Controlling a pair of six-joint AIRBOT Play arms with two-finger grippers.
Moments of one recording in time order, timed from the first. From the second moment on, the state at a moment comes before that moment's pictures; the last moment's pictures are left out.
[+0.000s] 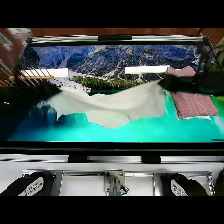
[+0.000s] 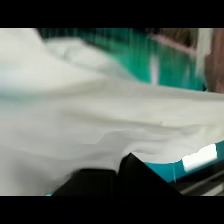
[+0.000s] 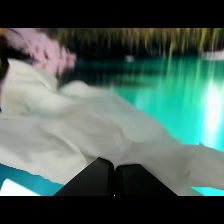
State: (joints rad) left arm 0.13 -1.01 1.16 0.69 -1.09 -1.33; right arm -0.06 -1.01 1.28 2.23 -1.06 -1.80
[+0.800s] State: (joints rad) left arm 0.35 -0.85 2.04 0.73 -1.15 -1.44; right arm -0.06 -0.62 1.73 2.16 -0.65 -1.85
